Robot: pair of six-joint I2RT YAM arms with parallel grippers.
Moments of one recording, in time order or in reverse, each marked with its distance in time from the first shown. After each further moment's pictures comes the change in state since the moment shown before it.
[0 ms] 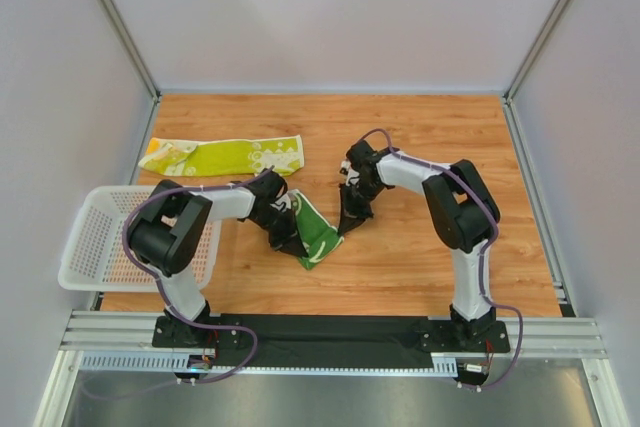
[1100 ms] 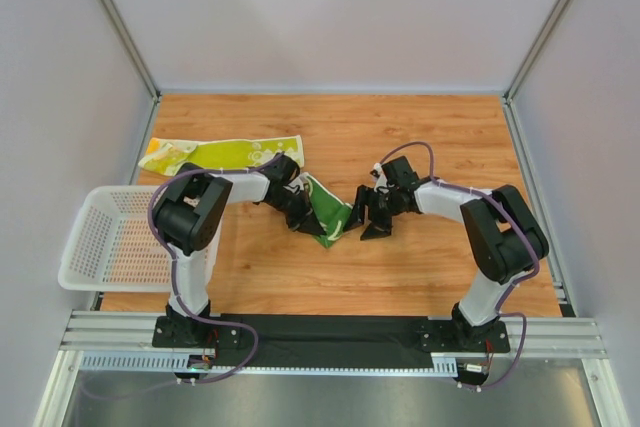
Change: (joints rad) left arm -0.001 0.204 0.218 0.087 0.090 -0.139; right arm -0.110 -0.327 -0.457 0.424 -0.040 0.145
